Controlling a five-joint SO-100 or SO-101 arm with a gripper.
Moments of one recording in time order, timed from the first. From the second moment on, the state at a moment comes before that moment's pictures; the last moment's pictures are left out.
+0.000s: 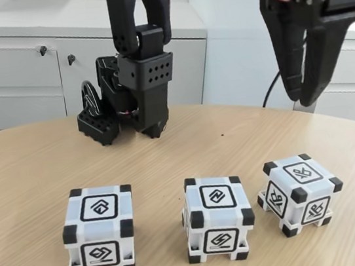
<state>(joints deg) -17.1 90.0 76.5 89.8 27.5</state>
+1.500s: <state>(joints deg) -22.0 69.5 76.5 84.1 28.2</state>
